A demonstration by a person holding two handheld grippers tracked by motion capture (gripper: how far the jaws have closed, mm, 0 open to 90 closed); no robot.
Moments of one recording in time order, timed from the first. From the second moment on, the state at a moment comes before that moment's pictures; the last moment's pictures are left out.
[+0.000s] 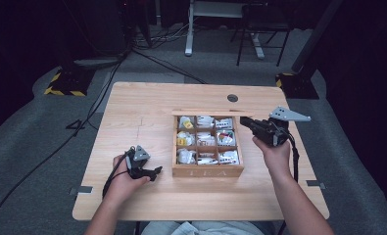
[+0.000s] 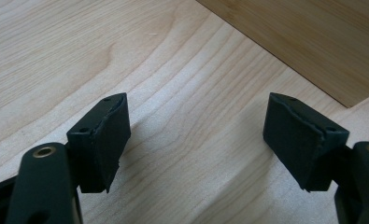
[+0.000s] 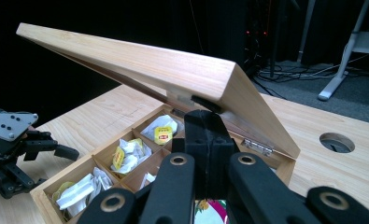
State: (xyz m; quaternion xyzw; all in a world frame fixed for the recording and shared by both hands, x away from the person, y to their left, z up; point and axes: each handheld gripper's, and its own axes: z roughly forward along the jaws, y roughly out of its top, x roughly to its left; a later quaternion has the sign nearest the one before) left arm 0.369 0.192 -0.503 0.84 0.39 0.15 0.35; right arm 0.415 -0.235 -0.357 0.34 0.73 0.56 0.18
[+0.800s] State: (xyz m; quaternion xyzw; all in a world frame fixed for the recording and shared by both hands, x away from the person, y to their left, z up) left arm 0.365 0.193 -0.468 0.82 0.38 0.13 0.40; right arm 0.418 -0.239 -0.355 0.34 0.73 0.56 0.17
